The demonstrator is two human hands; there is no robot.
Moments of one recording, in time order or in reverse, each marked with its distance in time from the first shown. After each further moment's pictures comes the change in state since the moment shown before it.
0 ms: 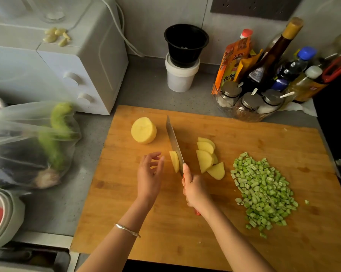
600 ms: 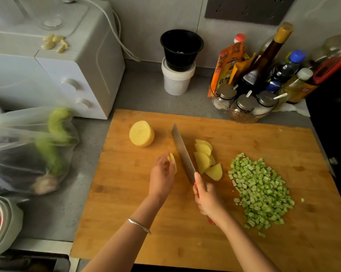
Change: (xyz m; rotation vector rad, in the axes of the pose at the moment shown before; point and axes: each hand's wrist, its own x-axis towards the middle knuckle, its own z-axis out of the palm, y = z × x) left_hand 0.004 -0.001 0.030 0.089 -0.142 0.031; right_hand -0.010 0.029 -0.027 0.086 -0.032 -0.032
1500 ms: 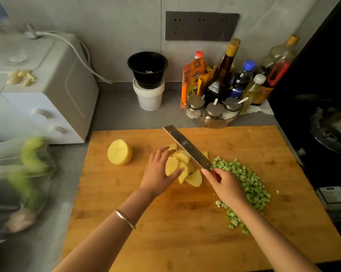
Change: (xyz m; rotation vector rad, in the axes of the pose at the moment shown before) left_hand 0.029 0.057 0.006 0.451 -0.324 0.471; right_hand 0.004 0.008 -0.100 -0.441 0.391 -0.331
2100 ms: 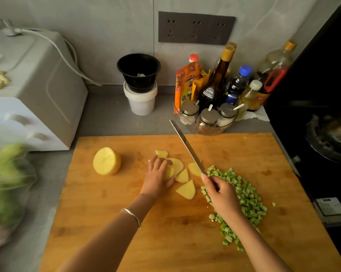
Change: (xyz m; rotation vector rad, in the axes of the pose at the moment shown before) left_hand 0.039 -0.033 0.061 0.148 -0.097 -0.031; right_hand 0.008 0.000 -0.004 0.306 0.043 0.114
